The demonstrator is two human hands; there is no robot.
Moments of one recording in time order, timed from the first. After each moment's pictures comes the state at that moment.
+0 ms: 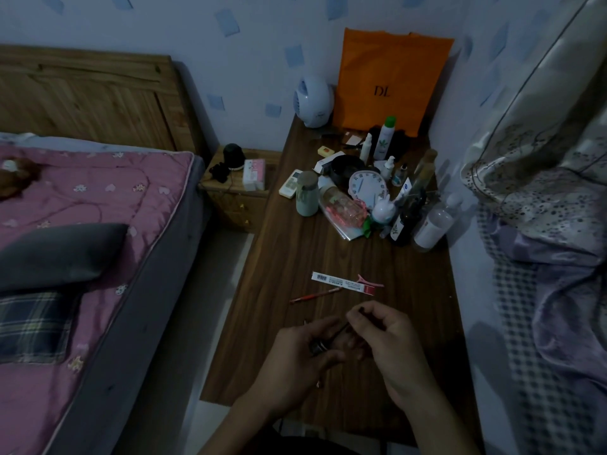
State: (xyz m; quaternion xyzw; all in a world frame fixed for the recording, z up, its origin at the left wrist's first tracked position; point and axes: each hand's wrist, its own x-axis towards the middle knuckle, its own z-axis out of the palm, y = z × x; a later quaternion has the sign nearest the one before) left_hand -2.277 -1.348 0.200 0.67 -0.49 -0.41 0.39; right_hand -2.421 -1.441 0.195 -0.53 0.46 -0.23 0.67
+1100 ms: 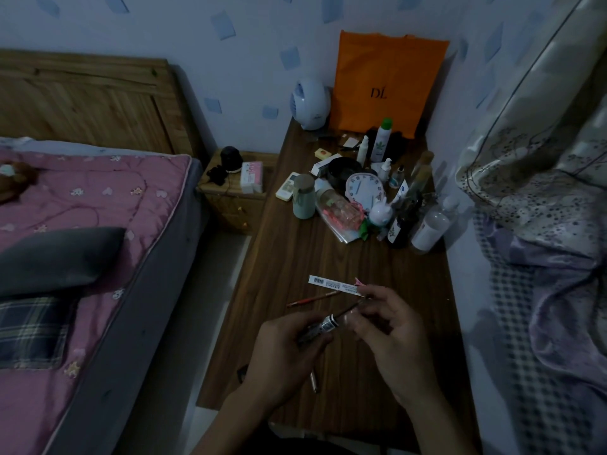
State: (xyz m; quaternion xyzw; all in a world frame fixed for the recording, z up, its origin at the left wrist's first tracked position) left_hand -2.273 -1.357 0.200 0.72 -0.51 -0.23 0.41; right_hand -2.426 -1.450 0.198 -0.61 0.43 -0.32 0.58
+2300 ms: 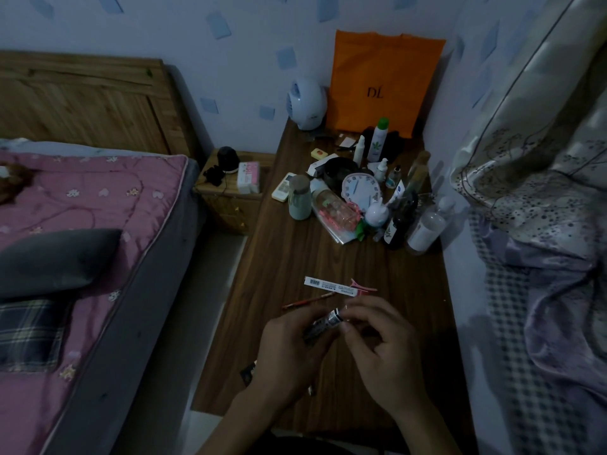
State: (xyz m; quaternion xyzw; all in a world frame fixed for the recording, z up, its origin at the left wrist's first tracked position) left_hand -2.286 -1.373 0.203 0.70 -0.52 -0.21 0.44; right_hand -2.430 -1.450 0.195 -0.77 0.36 -0.38 0.38
